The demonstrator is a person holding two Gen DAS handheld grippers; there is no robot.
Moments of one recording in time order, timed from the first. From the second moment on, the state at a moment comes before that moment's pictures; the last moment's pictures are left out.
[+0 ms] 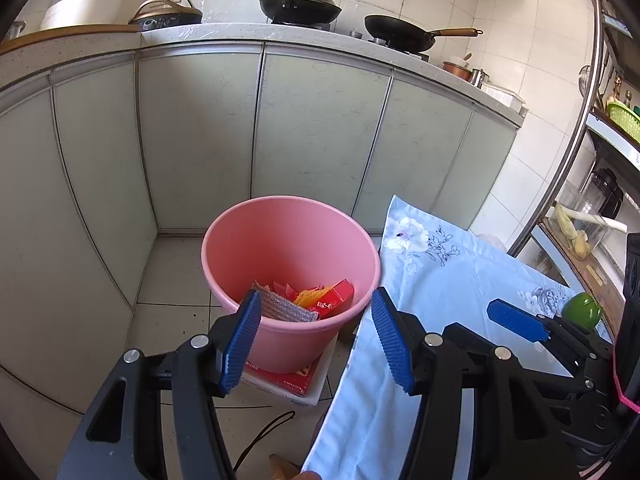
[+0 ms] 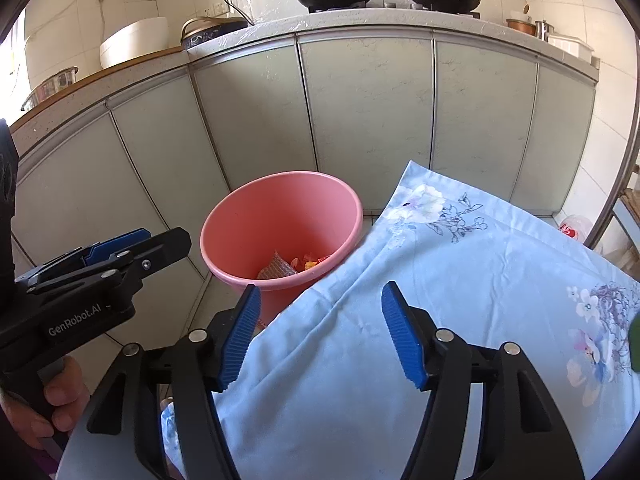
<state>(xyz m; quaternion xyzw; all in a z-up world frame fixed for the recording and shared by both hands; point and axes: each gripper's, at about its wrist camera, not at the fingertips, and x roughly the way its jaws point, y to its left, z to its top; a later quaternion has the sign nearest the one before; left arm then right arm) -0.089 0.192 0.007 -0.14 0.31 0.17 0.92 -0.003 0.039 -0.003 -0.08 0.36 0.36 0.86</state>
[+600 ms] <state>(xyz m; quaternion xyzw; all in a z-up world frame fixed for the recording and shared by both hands) -0.104 0.182 0.013 -0.14 0.30 0.18 0.93 -0.020 0.029 0.008 -0.09 0.33 0.35 0.87</state>
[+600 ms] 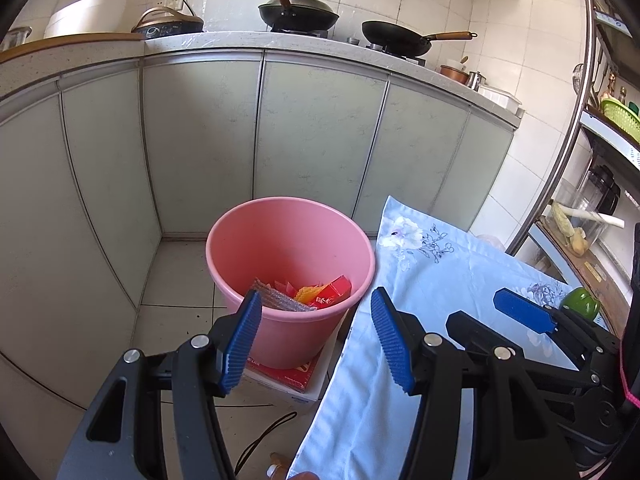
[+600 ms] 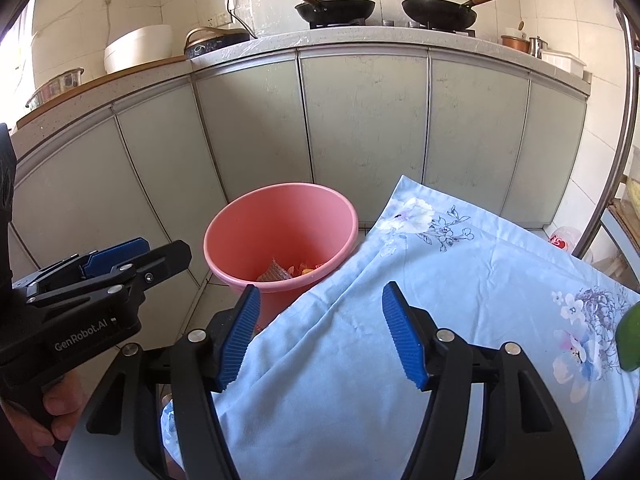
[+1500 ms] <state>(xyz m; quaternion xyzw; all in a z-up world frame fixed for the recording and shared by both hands) -0.091 0.182 0.008 -0.13 0.32 0.18 0.92 -0.014 0.029 0.005 -0.08 0.34 0.35 0.87</state>
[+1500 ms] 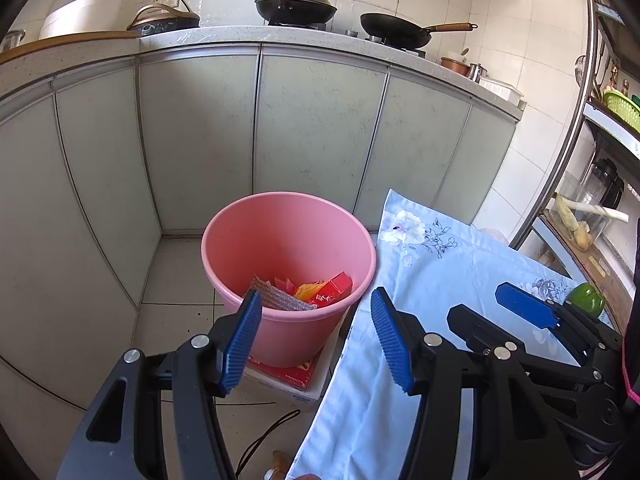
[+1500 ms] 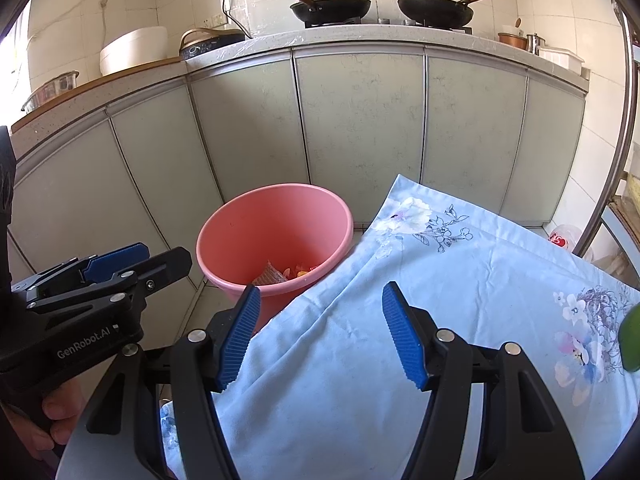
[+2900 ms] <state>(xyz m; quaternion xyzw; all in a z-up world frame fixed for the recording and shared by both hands) -0.096 0.179 0.012 -0.12 0.31 0.18 0.93 -0.019 0.028 0.006 -0.09 0.33 0.35 0.87</state>
